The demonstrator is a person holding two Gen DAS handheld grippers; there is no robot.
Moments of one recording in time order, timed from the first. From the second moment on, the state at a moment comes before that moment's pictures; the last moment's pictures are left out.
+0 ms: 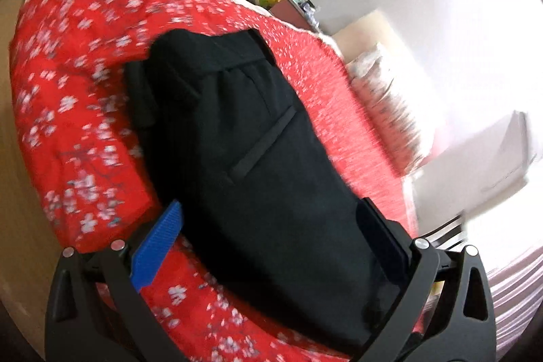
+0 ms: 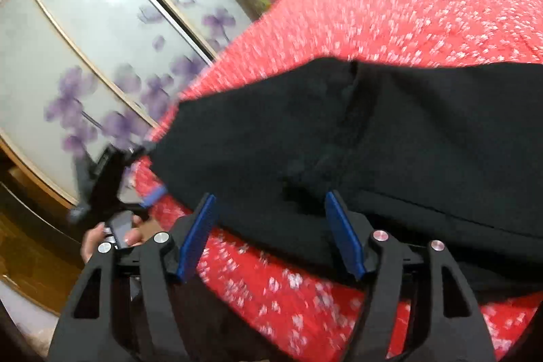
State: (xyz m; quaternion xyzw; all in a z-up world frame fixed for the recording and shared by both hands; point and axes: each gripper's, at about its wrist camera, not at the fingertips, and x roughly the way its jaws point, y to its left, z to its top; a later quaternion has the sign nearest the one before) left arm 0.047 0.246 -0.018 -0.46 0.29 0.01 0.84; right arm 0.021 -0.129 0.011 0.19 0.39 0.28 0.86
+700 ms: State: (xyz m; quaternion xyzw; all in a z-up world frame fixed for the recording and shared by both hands) left arm 0.073 0.311 -0.018 -0.53 0.33 0.00 0.78; right arm 0.004 -0.226 -0.010 0.28 0.32 0.28 0.86
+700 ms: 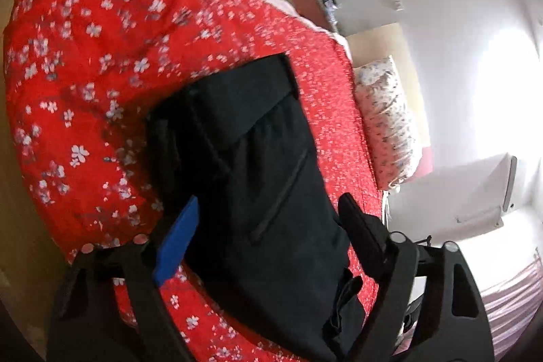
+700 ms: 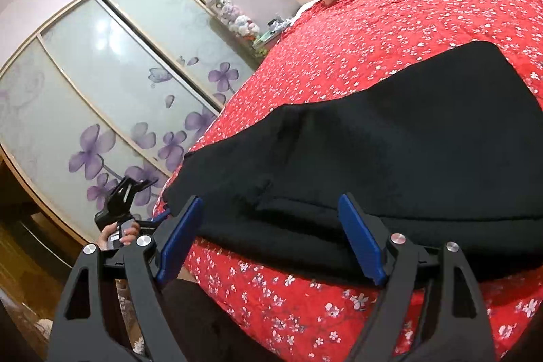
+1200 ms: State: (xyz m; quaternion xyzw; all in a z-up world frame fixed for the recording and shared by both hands) left arm 0.057 0.306 -0.012 -0.48 0.33 0.04 0.81; right arm 0.008 -0.228 -0.018 0.29 0.33 0.27 0.85
